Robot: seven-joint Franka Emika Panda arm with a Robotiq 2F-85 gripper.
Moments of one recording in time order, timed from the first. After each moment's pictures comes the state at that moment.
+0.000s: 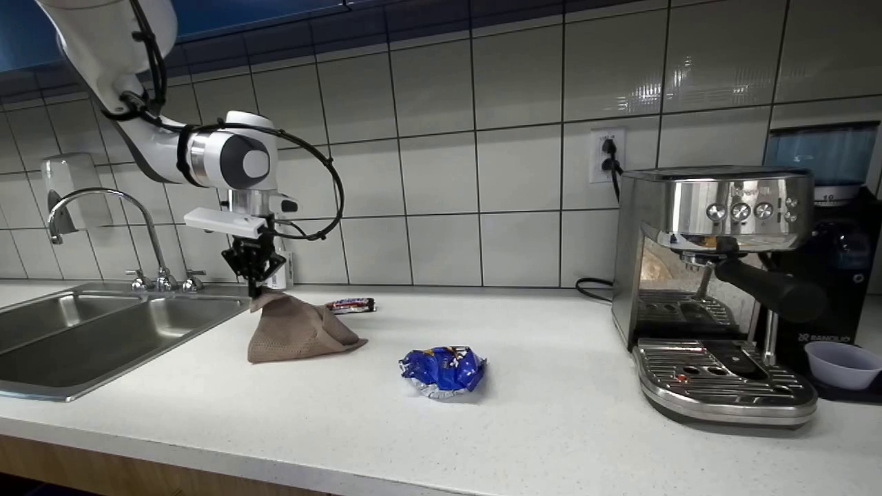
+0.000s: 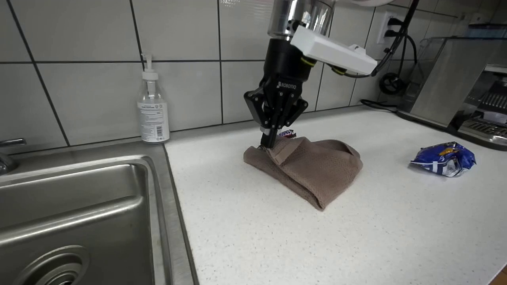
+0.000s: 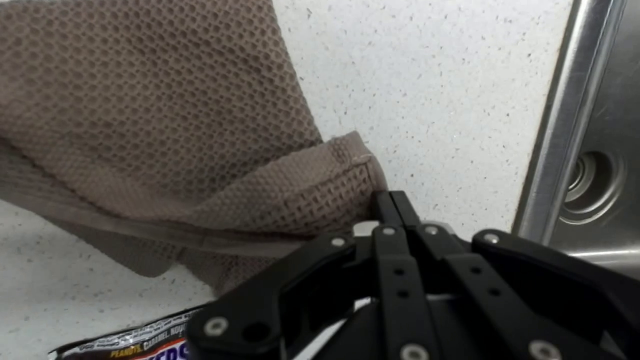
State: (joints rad) arm 0.16 0.40 0.14 -1.91 0.19 2.36 0.03
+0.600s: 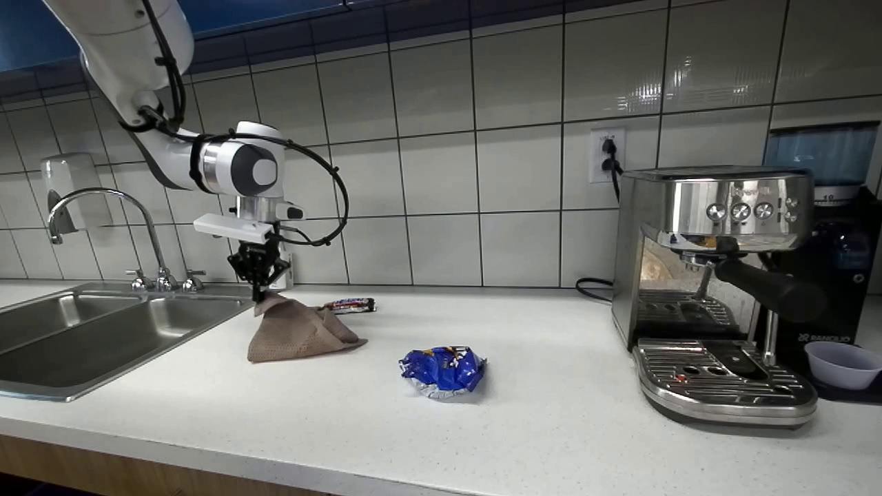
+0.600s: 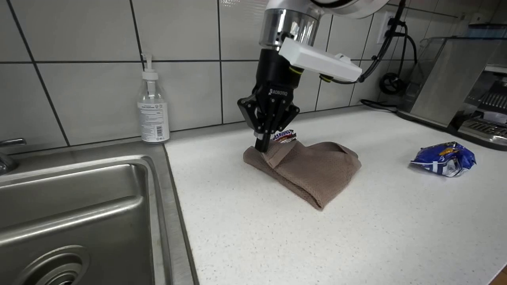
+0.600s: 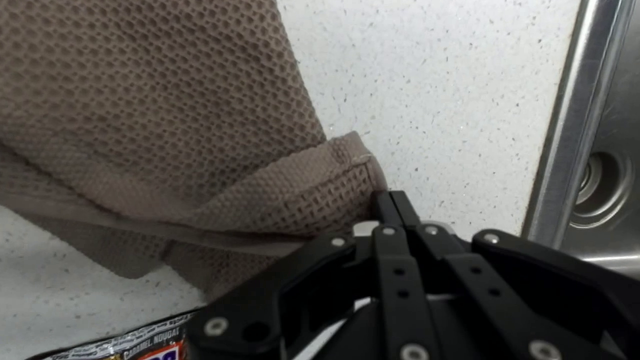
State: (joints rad) arm 0.16 0.48 0.14 -1.82 0.19 2.32 0.03
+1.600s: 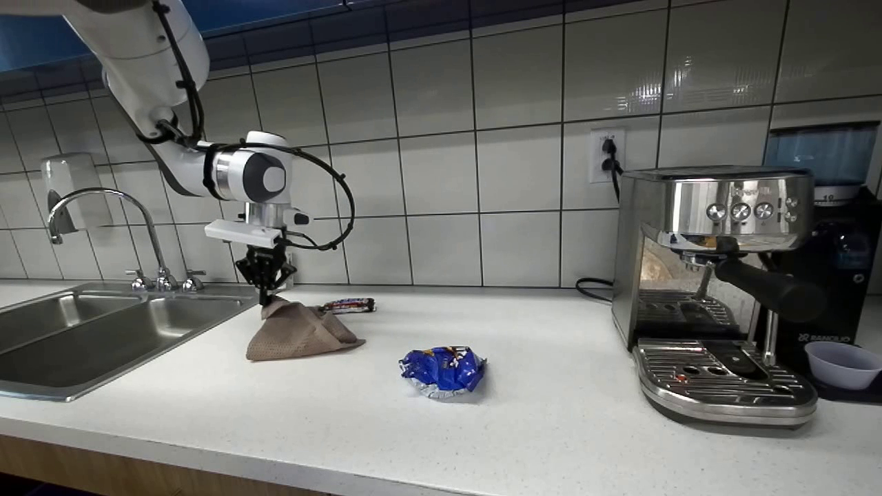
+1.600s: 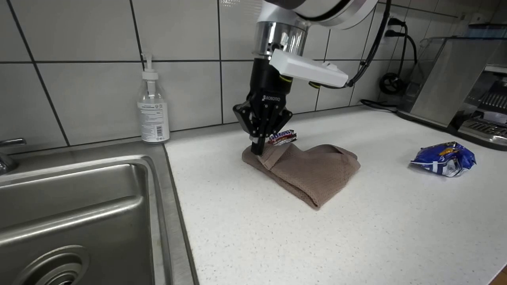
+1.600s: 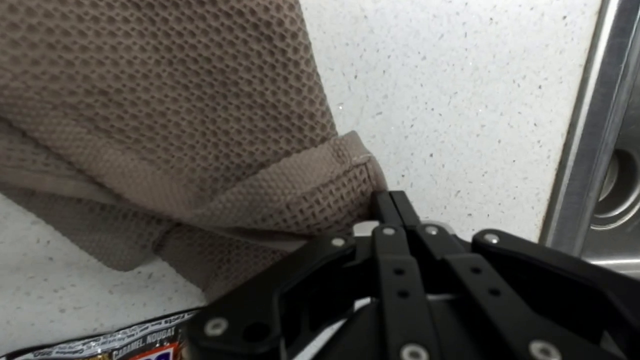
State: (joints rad) arm 0.16 0.56 0.13 -1.73 0.17 2.28 0.03
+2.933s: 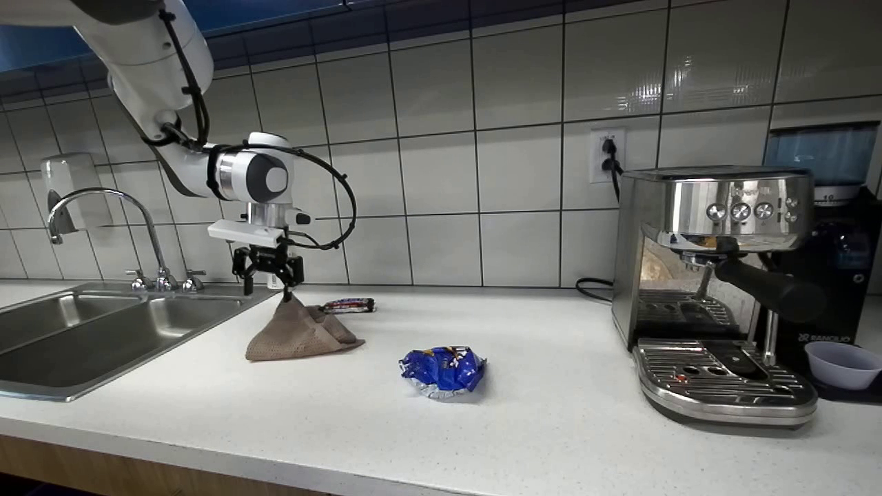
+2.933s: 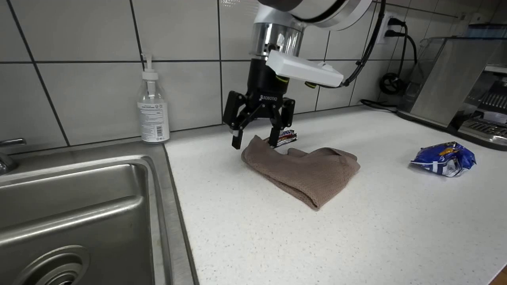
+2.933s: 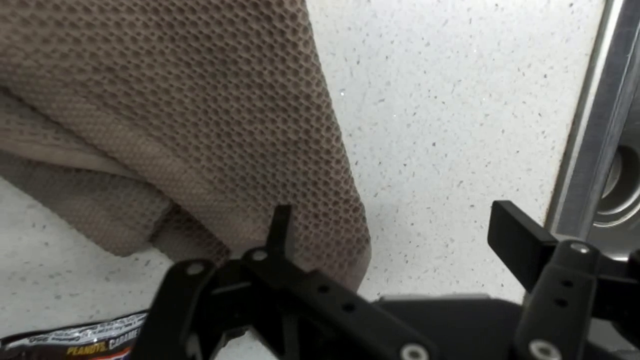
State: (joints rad) arm 0.16 0.59 0.13 -1.69 0.16 2.27 0.03
